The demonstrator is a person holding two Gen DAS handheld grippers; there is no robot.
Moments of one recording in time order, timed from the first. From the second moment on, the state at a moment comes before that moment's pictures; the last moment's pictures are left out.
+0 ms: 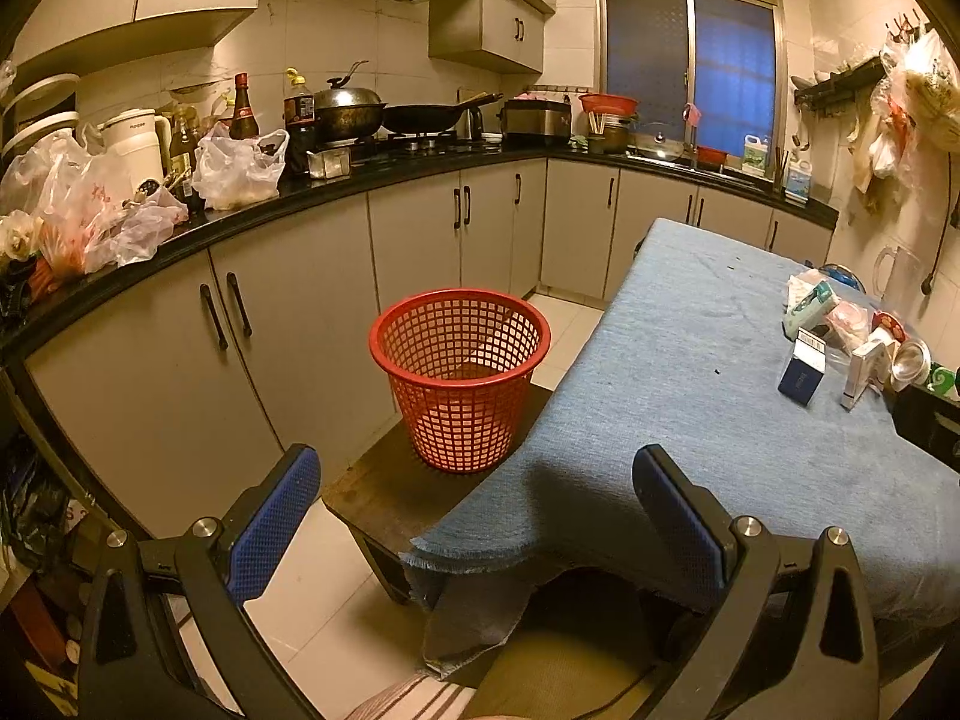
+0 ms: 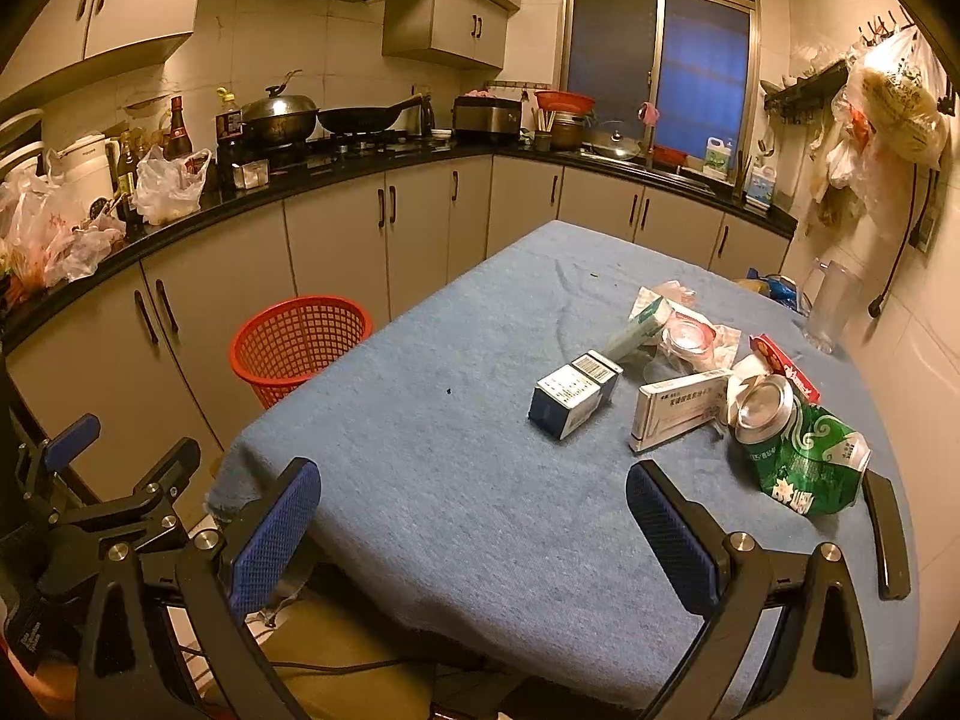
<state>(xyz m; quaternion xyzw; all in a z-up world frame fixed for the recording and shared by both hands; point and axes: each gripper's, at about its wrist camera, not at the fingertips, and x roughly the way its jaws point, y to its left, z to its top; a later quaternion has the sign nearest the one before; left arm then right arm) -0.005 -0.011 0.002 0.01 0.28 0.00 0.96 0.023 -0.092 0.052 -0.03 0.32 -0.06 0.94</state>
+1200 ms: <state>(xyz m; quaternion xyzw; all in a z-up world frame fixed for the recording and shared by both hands) -0.009 -0.021 0.005 0.02 0.27 -0.01 0.96 0.022 -0.103 0.046 -0.02 0.33 -0.06 0.94</state>
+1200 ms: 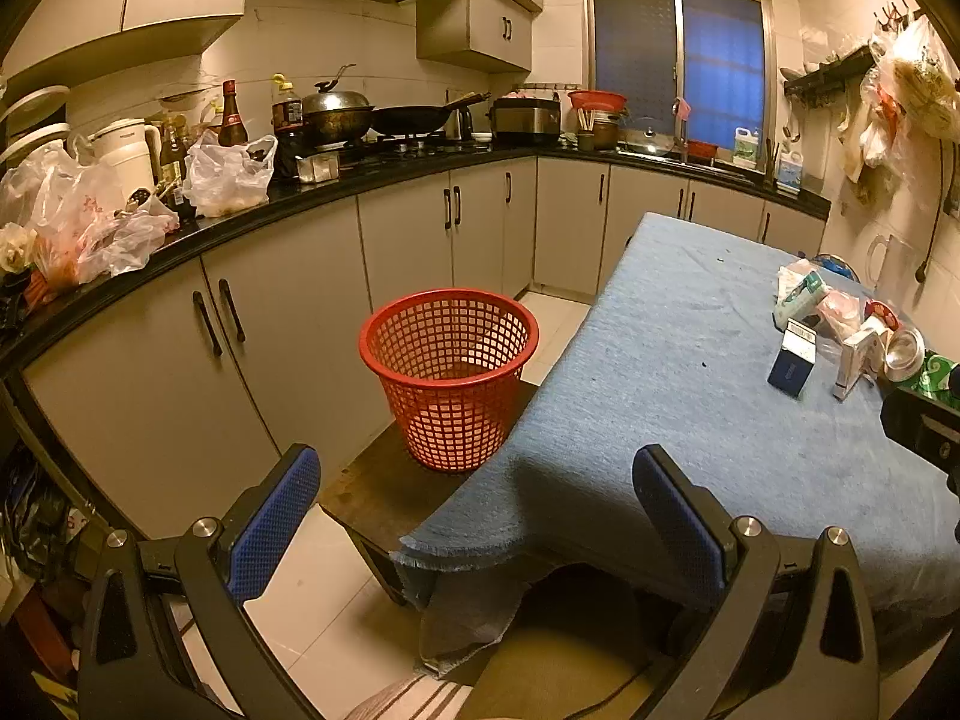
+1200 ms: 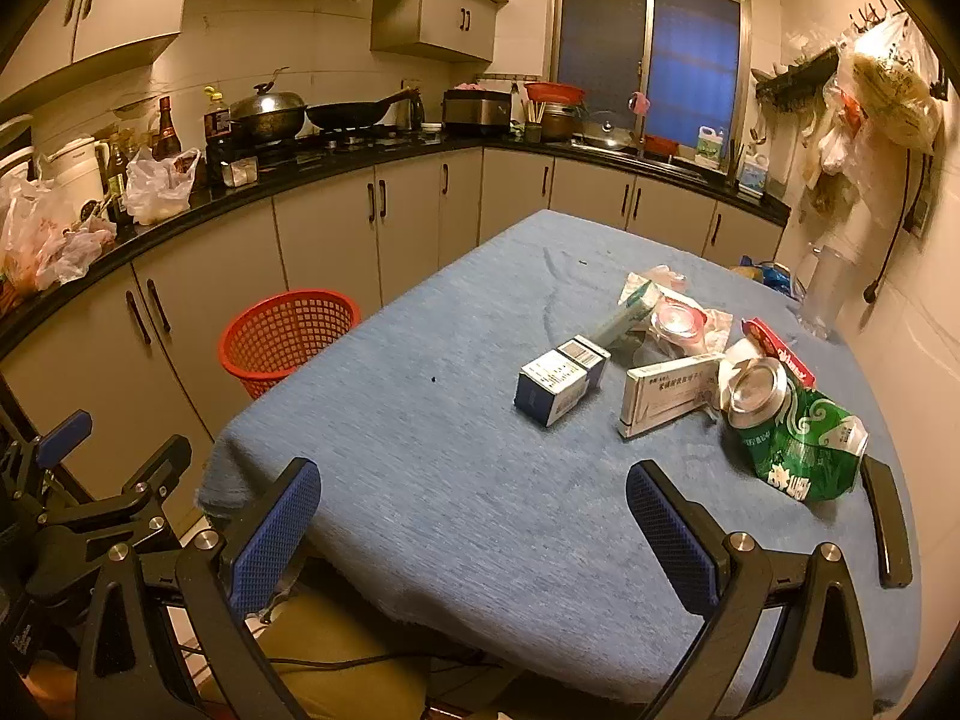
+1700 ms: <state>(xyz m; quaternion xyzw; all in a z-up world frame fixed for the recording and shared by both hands) -0.007 -0.026 0.005 0.03 0.29 -0.02 0.96 0.020 -0.110 0.045 0.00 0.34 -0.07 0.94</state>
